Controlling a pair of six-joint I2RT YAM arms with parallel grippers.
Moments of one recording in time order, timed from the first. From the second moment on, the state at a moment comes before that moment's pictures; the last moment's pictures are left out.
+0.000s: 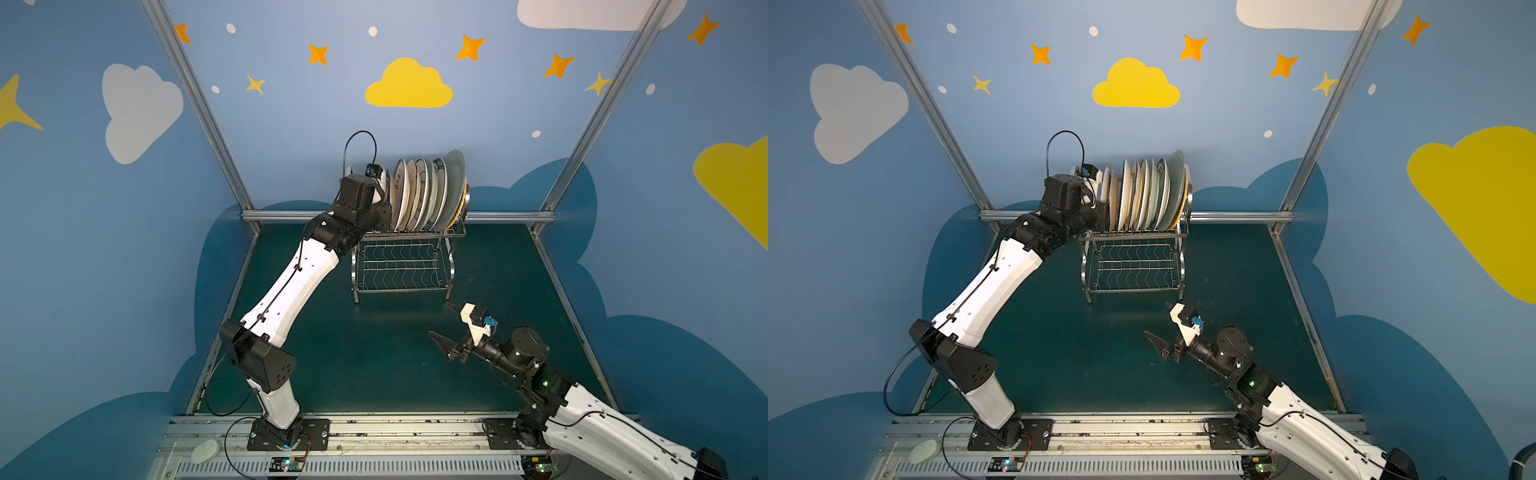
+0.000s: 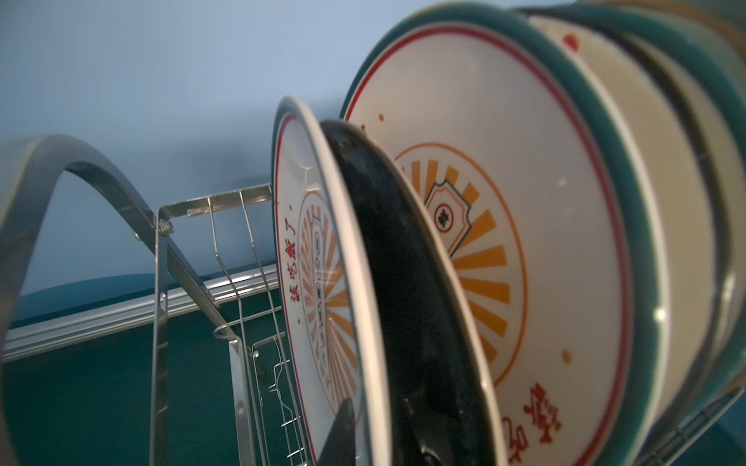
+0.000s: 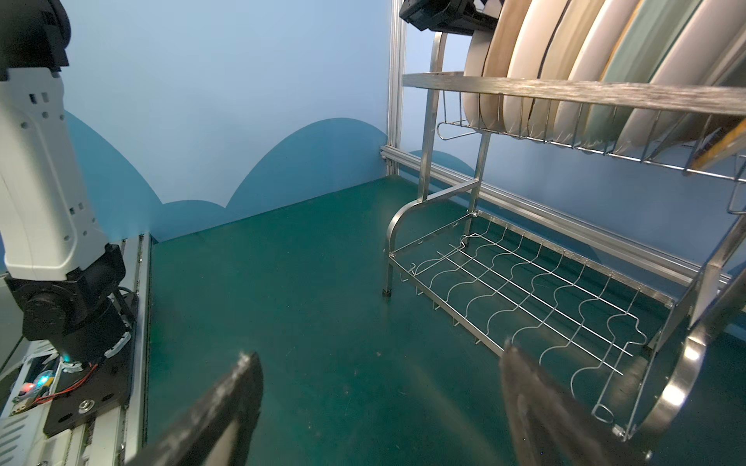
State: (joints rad) left arm -0.49 1.74 1.96 -0.66 -0.10 -0.17; right arm 0.84 0.64 0.38 0.24 -0.17 -0.03
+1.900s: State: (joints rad) left arm -0.46 1.26 1.70 -0.68 0.04 -0.38; right arm 0.84 0.64 0.38 0.23 -0.16 -0.02
